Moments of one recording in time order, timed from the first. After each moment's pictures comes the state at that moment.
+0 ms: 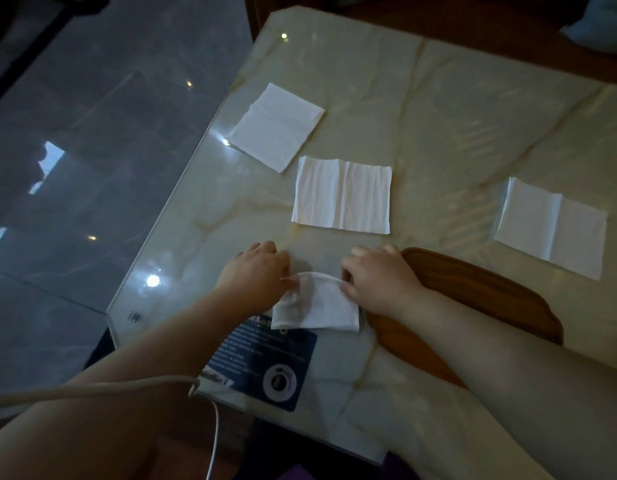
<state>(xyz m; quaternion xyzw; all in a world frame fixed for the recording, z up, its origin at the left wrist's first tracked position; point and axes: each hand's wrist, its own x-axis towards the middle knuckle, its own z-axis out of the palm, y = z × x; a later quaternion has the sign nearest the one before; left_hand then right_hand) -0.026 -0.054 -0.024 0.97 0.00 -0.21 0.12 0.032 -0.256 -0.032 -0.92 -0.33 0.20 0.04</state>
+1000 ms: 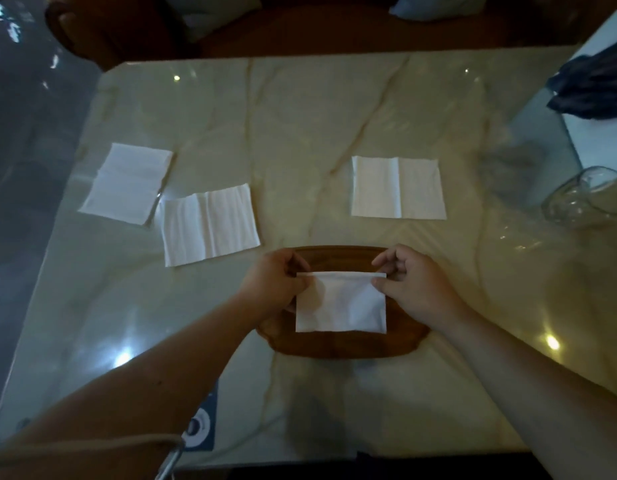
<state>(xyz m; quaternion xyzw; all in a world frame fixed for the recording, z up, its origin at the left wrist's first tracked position) 0.024 -0.248 -0.001 0.84 0.09 -0.27 0.46 -0.012 -0.474 -0.007 -0.84 0.11 0.14 0.51</state>
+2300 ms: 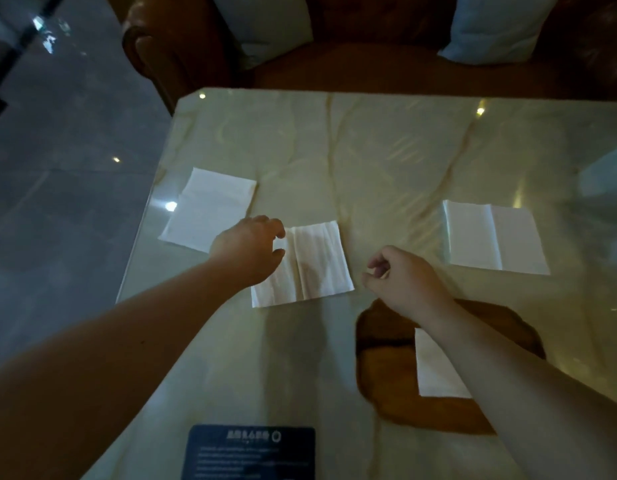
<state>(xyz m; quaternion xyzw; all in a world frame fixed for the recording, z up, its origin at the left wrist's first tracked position) 0.143 -0.068 0.007 0.98 -0.09 -0.14 0.12 0.091 -0.309 -0.009 -0.94 0.08 0.14 0.31</state>
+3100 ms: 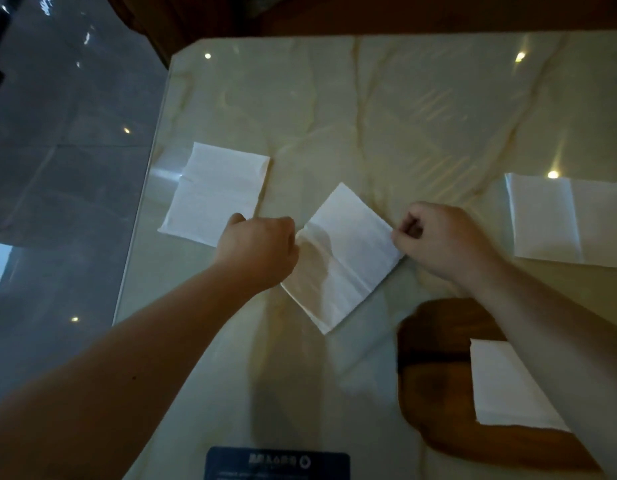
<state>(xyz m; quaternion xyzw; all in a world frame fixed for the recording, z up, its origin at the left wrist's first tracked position) 0.158 -0.058 -0.028 0.99 -0.11 -0.13 0.04 0.153 -0.306 -0.030 -0.95 0.01 0.12 0.30</state>
